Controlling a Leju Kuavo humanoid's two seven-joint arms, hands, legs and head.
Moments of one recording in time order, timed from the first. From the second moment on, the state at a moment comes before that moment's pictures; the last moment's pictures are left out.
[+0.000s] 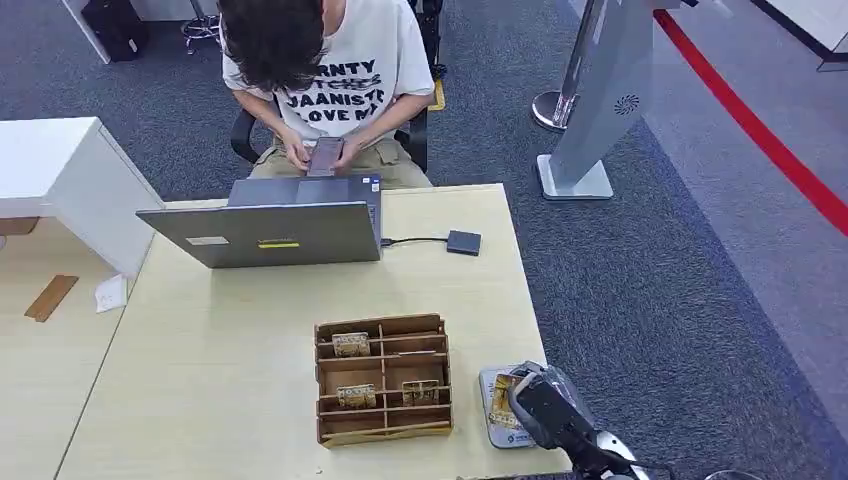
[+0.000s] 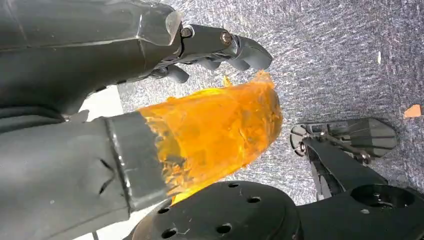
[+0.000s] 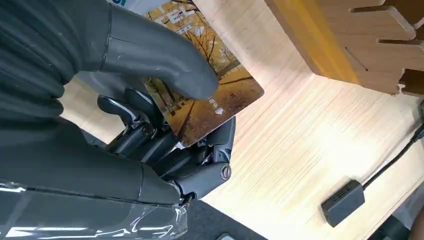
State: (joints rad) left arm -0.07 0.01 -0.76 -0.16 0.60 0.07 0.20; right arm 0.12 -0.23 0.44 -1.53 0.20 -0.05 -0.05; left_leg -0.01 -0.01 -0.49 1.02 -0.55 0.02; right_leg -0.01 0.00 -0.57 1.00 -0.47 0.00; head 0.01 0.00
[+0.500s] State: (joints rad) left arm -0.07 0.01 -0.76 -0.16 0.60 0.07 0.20; right arm 0.11 -0.23 0.44 -1.52 0.21 -0.05 -0.05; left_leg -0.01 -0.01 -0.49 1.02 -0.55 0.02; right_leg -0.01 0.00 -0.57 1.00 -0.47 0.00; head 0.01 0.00
